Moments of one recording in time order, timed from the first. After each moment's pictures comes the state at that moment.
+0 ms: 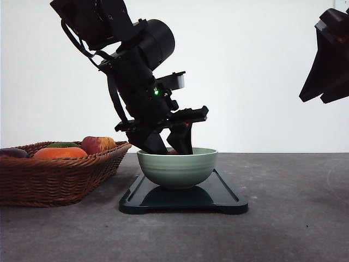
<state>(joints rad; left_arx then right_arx) -0.65 1.92 1.30 -0.20 0.03 -0.09 0.42 0.82 0.57 -0.33 -0.08 0.02</state>
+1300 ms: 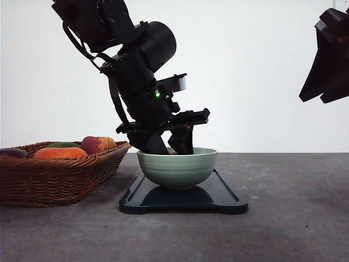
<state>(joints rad) -0.66 1.93 1.30 -0.20 0.03 -0.09 0.42 0.82 0.57 -0.33 -0.08 0.02</state>
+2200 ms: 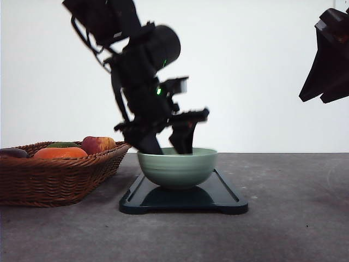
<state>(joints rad) -0.66 1.96 1.45 -0.45 0.03 -0.10 0.42 0.82 0.57 -0.33 -0.08 0.02</state>
